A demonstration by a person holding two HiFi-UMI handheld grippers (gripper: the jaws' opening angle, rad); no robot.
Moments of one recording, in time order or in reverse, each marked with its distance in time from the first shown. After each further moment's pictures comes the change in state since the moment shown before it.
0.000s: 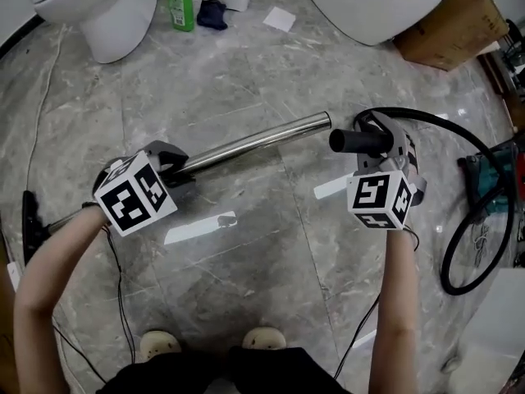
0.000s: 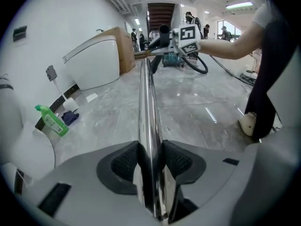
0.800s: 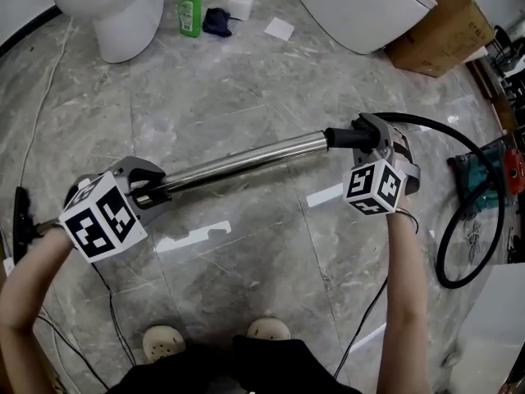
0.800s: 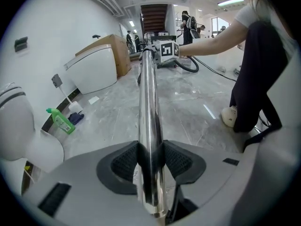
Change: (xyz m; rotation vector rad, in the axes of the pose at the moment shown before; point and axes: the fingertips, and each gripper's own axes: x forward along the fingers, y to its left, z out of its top) left arm -0.086 -0.041 -0.037 0.052 -0.013 0.011; right arm -0.007 0.018 0.003 -0.217 0.057 0.030
